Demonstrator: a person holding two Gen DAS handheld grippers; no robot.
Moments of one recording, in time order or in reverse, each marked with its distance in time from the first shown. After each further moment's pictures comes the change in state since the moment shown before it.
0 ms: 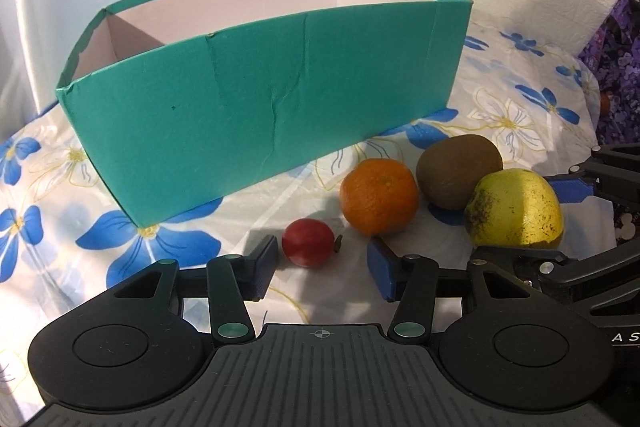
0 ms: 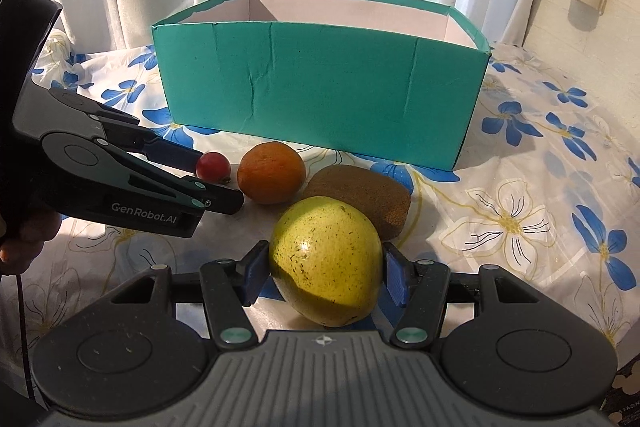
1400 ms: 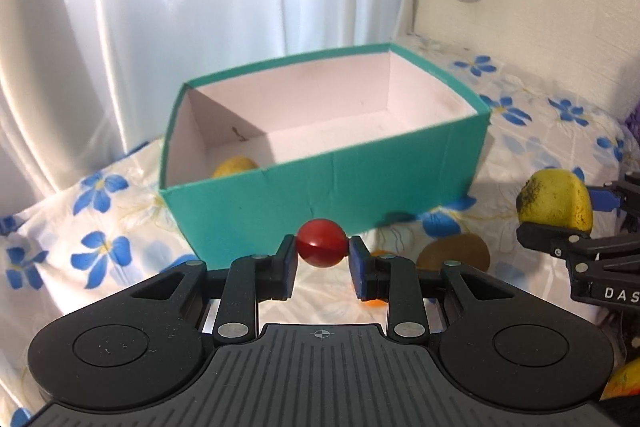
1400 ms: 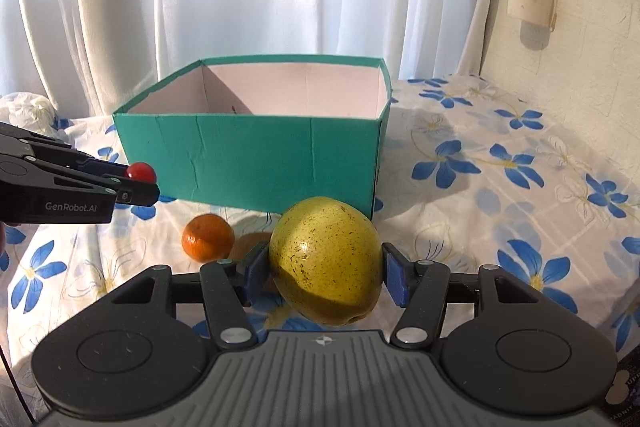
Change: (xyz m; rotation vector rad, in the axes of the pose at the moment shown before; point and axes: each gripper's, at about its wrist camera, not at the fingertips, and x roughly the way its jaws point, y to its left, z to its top) left arm -0.074 -0.032 0.052 -0.130 -0.098 0.251; right arm -0.043 -0.064 0.020 0.076 -0.138 -0.017
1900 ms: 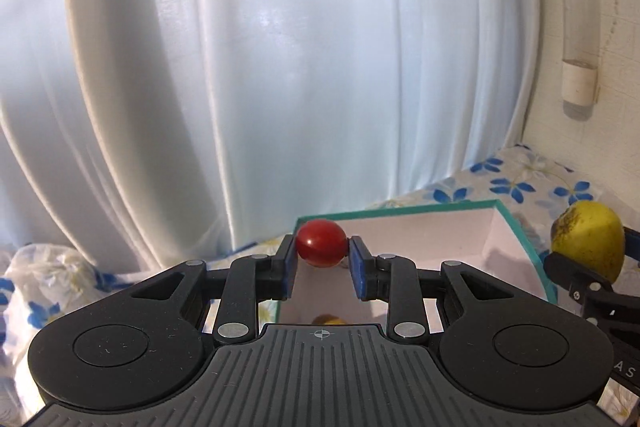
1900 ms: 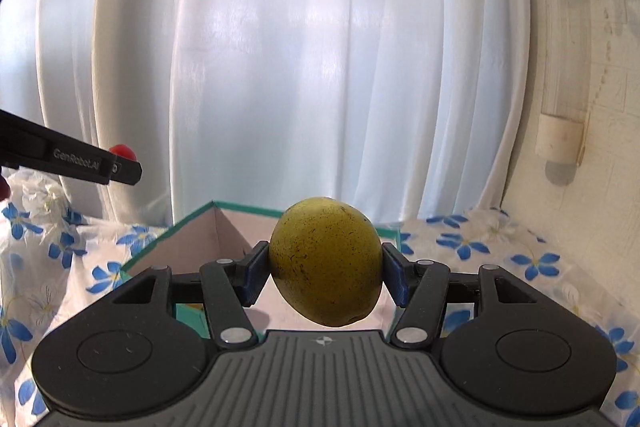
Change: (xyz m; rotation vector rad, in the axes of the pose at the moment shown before) left arm -0.031 0.015 0.126 -0.154 -0.139 0.310; right arm -0.002 -0.002 0.120 -0.078 -0.284 0.066
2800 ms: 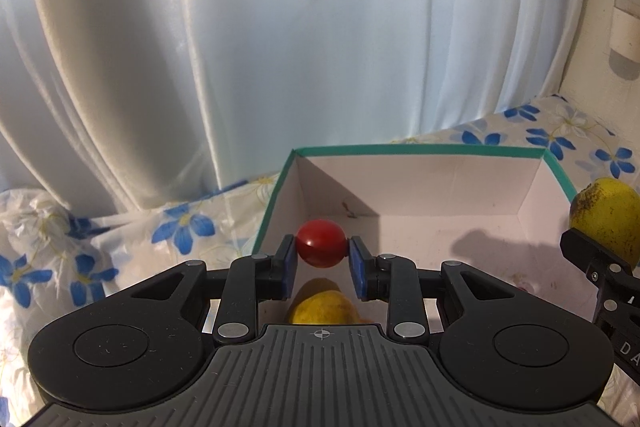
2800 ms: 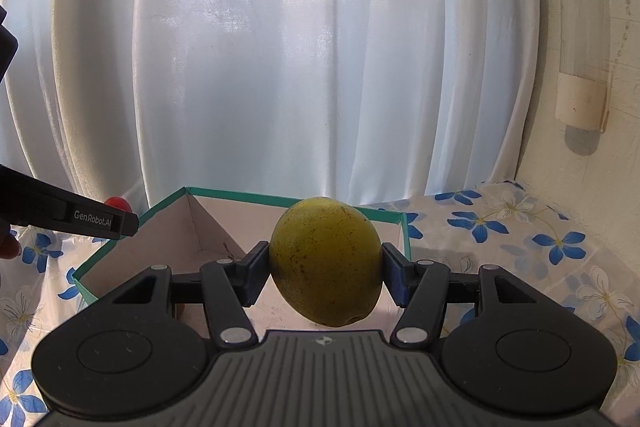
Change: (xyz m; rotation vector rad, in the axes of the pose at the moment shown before) left arm 0.088 -0.011 -0.027 -0.037 0.200 0.044; right arm 0.074 -0.016 -0.018 0.045 0.092 0.008
